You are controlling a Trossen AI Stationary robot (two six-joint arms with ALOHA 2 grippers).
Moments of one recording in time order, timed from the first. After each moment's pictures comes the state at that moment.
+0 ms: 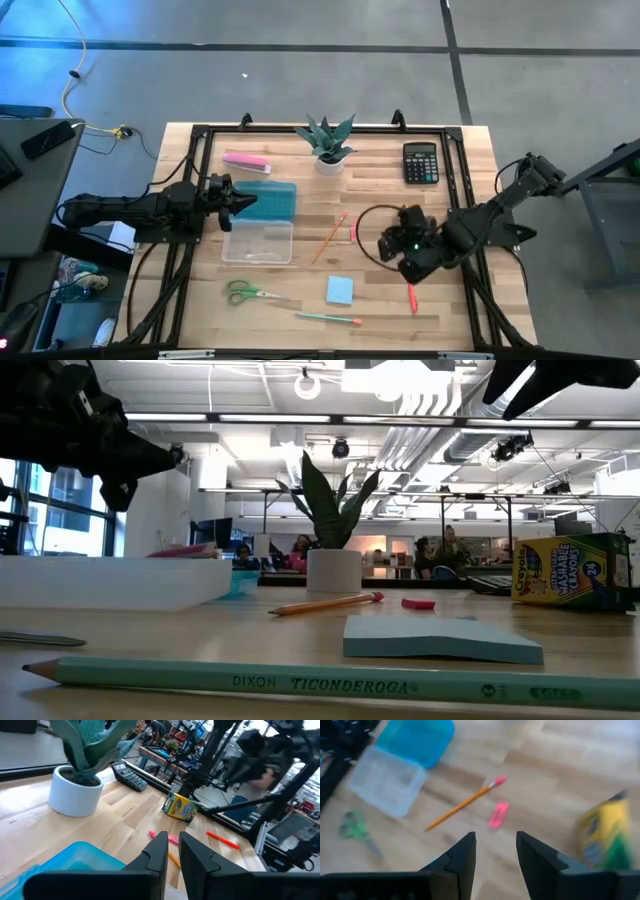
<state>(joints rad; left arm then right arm) 0.18 0.17 0.01 0.08 -0.10 -0.46 0.58 1.39 1.22 -1.12 0.68 1.65</state>
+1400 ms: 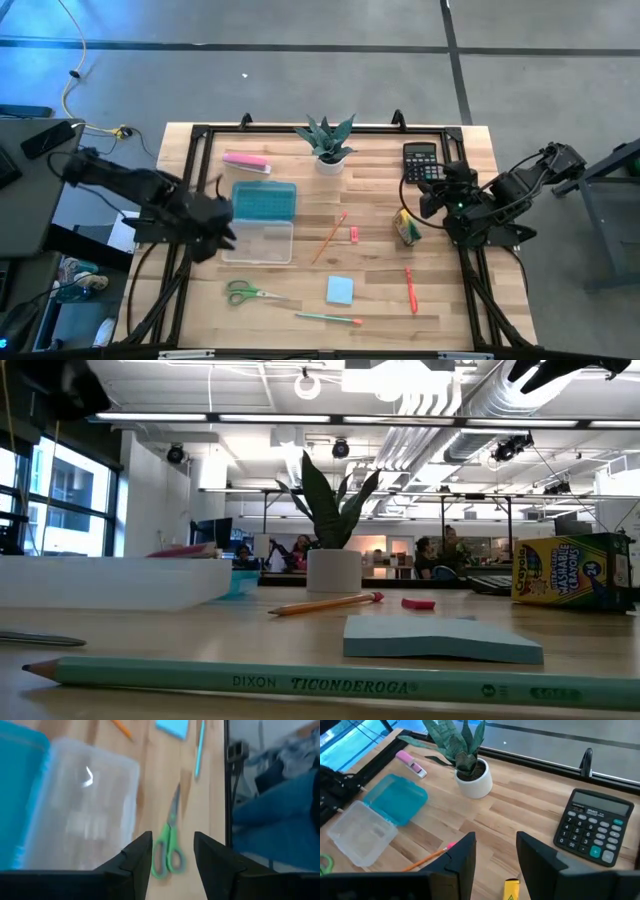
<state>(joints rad) -0.28 0.83 0.85 -0.92 0.09 -0.62 0.54 1.03 1.22 -1.46 0.88 1.52</state>
